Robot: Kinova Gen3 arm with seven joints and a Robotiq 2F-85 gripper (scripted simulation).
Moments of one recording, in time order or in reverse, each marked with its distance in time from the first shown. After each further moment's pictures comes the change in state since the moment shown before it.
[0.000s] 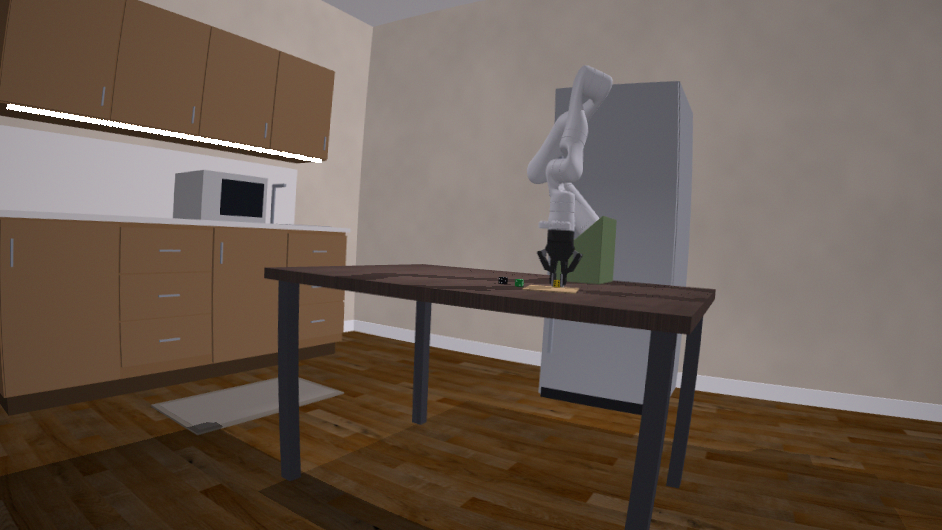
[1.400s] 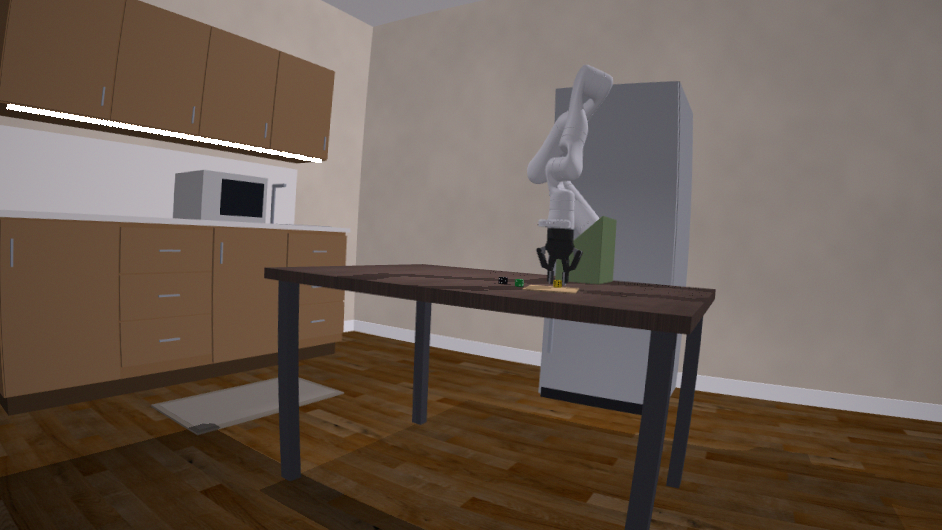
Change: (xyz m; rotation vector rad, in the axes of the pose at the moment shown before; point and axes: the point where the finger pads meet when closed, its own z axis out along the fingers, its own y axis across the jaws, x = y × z) arm -0.002 0.002 -0.005 -0.002 -0.007 0.003
